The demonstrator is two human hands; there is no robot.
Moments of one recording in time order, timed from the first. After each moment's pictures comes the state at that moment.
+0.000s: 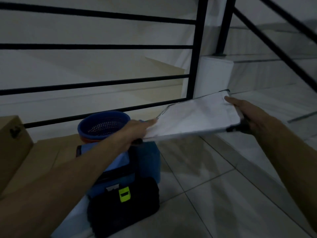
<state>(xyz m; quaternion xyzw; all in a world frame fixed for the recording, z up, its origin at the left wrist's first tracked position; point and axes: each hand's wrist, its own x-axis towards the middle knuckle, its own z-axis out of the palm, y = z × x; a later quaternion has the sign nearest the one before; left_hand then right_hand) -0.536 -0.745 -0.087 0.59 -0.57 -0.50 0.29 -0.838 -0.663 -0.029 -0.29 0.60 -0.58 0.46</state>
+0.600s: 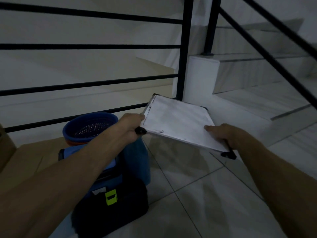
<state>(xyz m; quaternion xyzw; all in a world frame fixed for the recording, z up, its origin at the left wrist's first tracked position) -0.588 -0.756 -0.076 0.52 -0.40 -0.62 0.42 -0.873 -0.689 -0.097 -0.36 0.82 -0.29 0.34</state>
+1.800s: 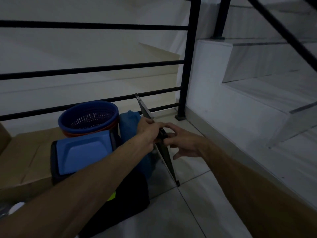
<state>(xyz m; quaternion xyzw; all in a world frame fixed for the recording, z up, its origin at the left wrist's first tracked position) -0.634 -0.767 -0.155 0.54 -0.42 -0.58 0.44 -0.772 -0.729 -0.164 -0.51 0.54 -0.29 0.61</state>
